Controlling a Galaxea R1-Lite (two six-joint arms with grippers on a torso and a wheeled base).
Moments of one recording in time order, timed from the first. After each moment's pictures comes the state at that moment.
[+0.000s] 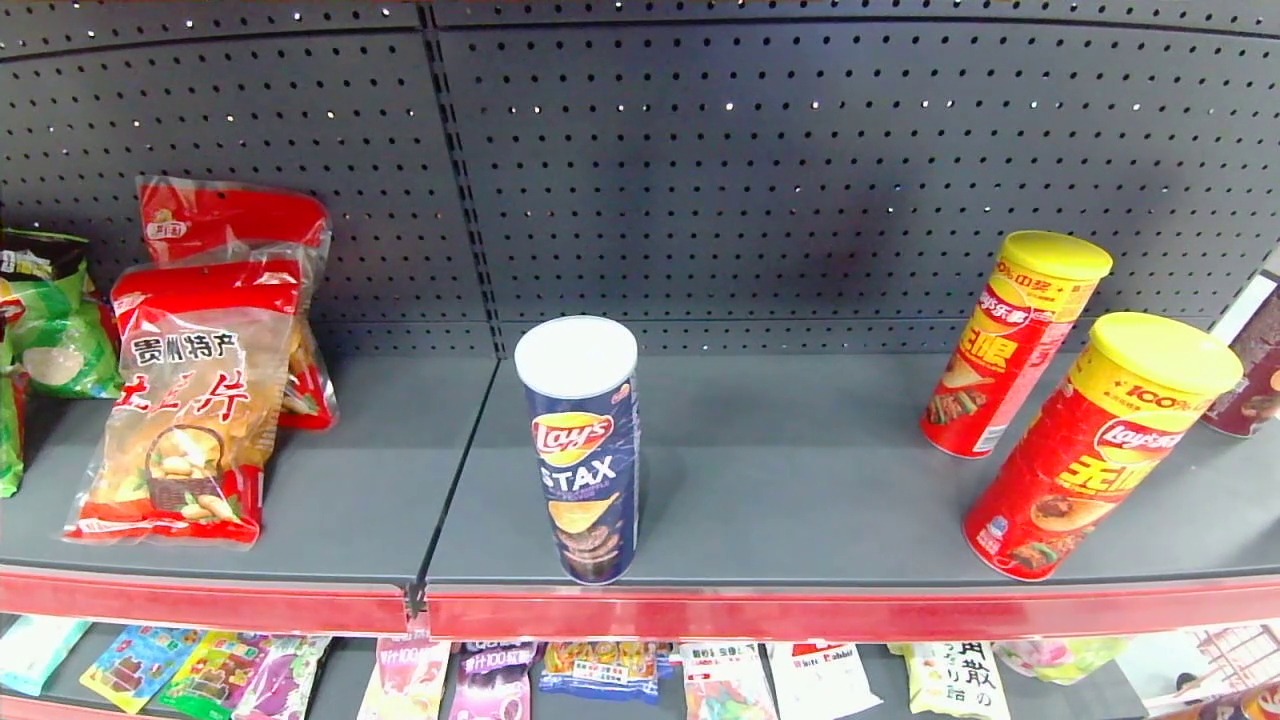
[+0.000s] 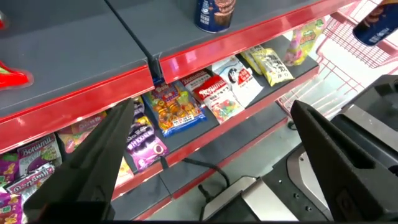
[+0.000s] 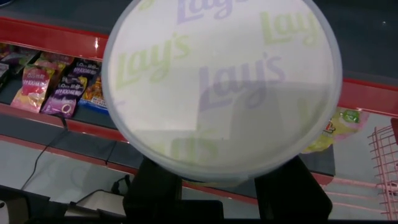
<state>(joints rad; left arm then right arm) -0.35 0.29 -0.32 0.26 -0.28 0.00 0.06 0.28 -0.27 0.26 0.12 -0.09</state>
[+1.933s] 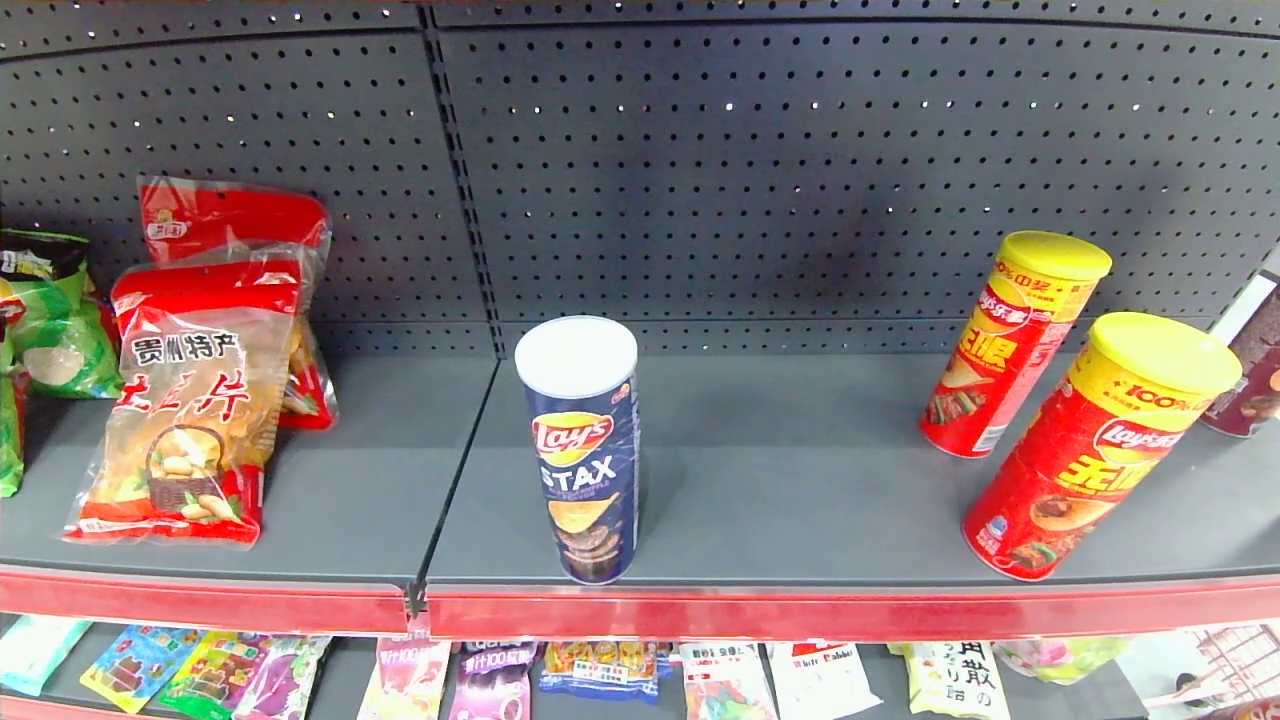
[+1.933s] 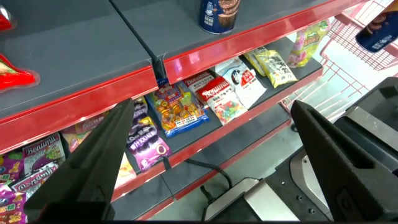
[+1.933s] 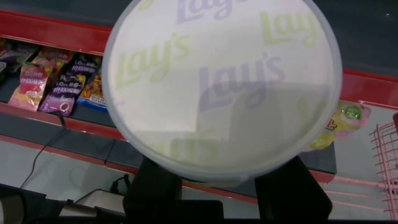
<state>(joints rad) -0.35 0.29 -0.32 0.26 -0.27 0.00 0.05 0.24 -0.24 0.26 0.12 -0.09</state>
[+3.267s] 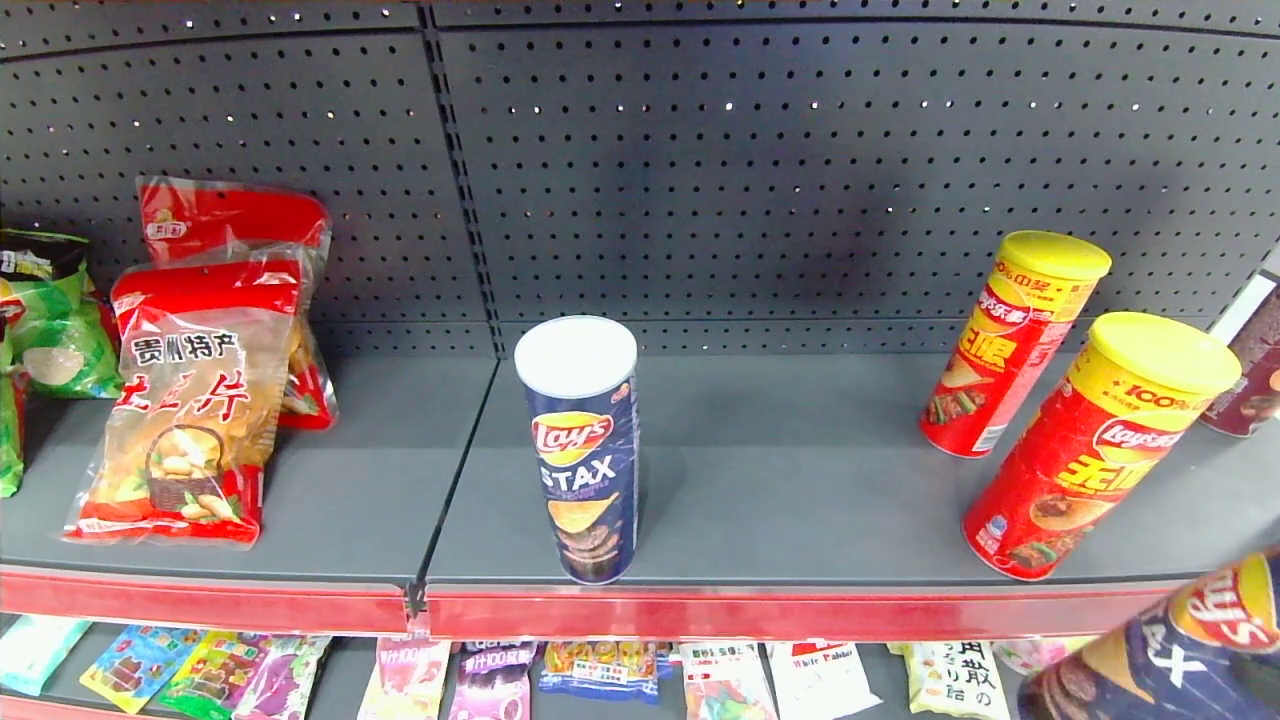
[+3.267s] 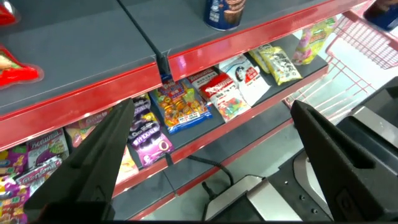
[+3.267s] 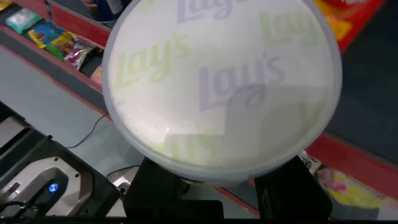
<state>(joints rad) -0.35 0.32 -0.33 0.26 -0.25 0.00 0.32 0.66 -0.54 0.22 0.22 -0.10</state>
